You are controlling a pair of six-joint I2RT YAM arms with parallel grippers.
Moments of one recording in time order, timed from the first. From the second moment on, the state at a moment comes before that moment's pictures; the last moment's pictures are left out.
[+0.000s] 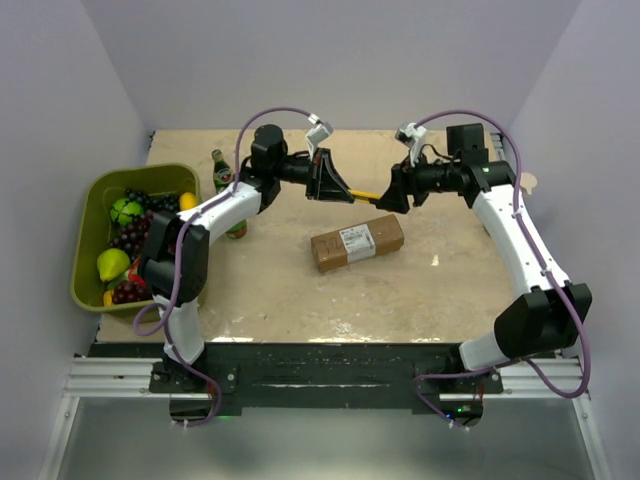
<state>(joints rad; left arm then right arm) -0.45 1.91 1.44 0.50 1.32 -0.54 0.17 1.48 1.48 -0.80 -0.79 -0.30</state>
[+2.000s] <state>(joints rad) -0.46 1.94 1.46 0.48 1.24 -0.50 0.36 1.58 1.60 -0.75 -0.44 -0.17</state>
